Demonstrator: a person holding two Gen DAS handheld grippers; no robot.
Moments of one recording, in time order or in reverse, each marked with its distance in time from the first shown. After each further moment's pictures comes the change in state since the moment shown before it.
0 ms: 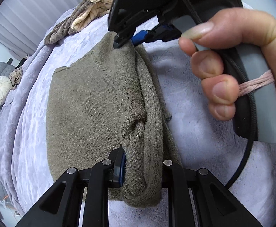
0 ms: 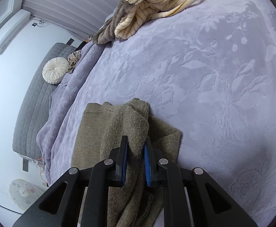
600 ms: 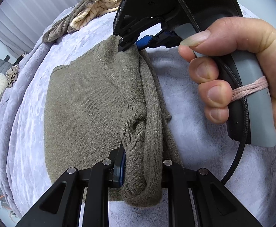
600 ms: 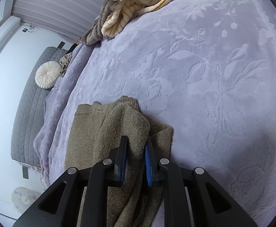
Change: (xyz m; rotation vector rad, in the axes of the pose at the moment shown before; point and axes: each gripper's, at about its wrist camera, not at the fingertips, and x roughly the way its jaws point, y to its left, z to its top) left arm 0.002 0.012 -0.001 -0.017 -0.003 -0.042; right arm 0.006 -0.004 0.000 0.049 0.011 -0.052
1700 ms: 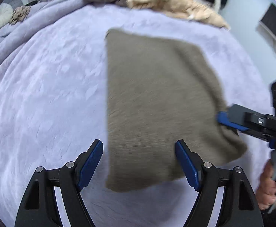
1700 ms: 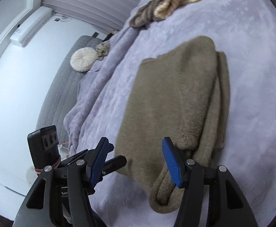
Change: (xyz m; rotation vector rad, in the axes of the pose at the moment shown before) left arm 0.015 0.156 -0.083 -0.398 -0.011 -0.288; right arm -0.043 0.048 -0.131 -0.053 0.026 0.151
